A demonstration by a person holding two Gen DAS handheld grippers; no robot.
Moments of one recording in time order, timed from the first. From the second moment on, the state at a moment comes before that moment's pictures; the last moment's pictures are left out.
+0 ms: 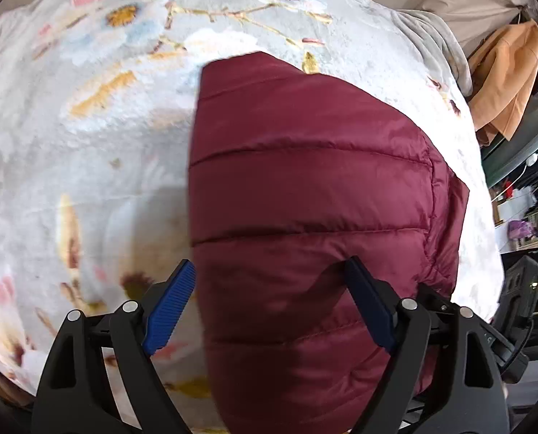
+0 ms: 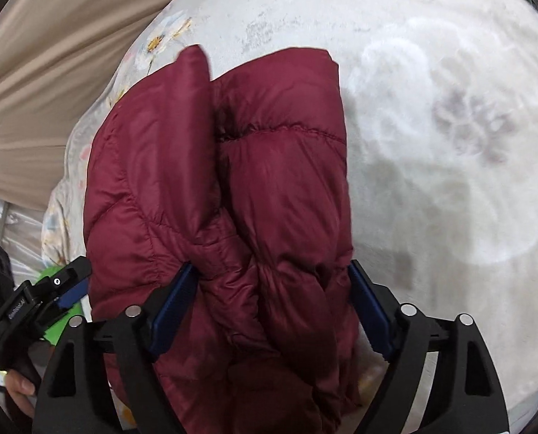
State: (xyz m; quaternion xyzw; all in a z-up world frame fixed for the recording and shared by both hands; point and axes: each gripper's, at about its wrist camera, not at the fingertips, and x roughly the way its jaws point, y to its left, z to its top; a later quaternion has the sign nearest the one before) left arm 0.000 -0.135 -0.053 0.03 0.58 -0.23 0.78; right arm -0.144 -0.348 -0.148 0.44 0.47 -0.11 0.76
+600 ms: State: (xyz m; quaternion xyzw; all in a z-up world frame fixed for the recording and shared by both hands) left arm 0.021 -0.135 -0.104 0.00 0.58 -0.27 0.77; right arm -0.117 -0.349 -0.176 0.48 0.47 -0.07 0.74
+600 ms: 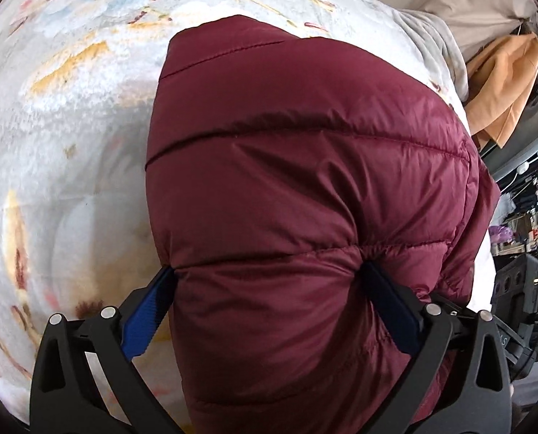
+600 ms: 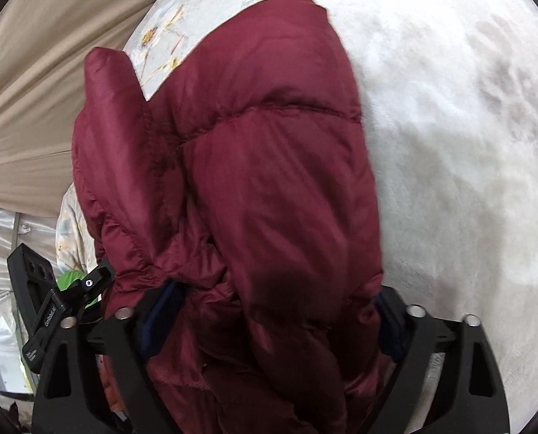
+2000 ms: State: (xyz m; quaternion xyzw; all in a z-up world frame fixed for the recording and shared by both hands) left arm 0.116 0.013 0.114 0.08 0.36 -0.23 0.90; right arm 0.058 -0.201 0.030 0.32 0.31 0.07 0.89
